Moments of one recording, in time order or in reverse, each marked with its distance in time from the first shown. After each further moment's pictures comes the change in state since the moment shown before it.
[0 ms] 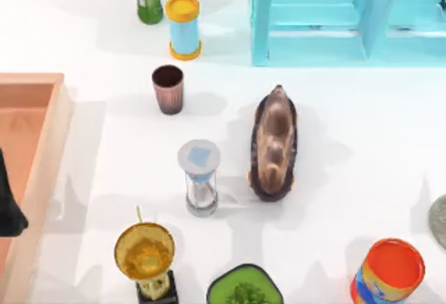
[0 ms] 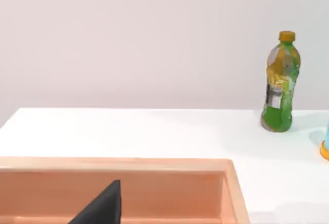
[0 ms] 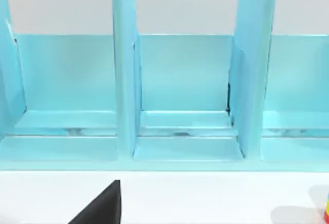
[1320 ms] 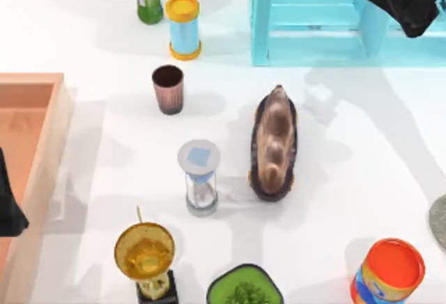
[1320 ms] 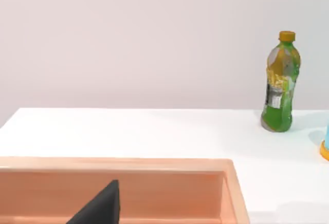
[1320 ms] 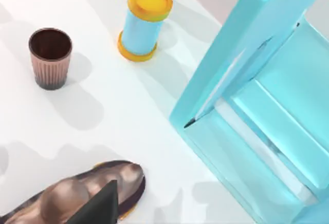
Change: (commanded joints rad) left arm 0.000 0.000 0.000 0.000 0.000 0.000; right arm 0.277 1.459 1.476 -0.658 -0.303 -0.523
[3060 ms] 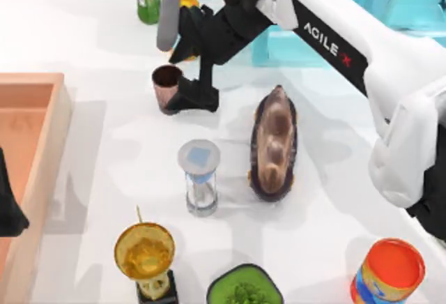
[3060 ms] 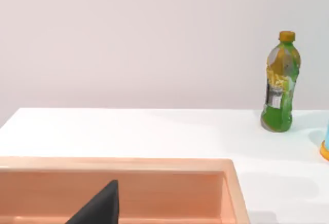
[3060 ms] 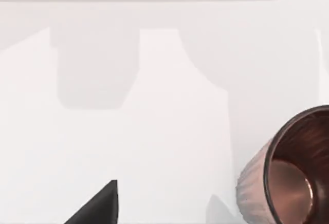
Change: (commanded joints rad) left arm 0.000 0.000 0.000 0.000 0.000 0.000; right arm 0.272 1.387 1.344 -0.457 -0.258 -0.342
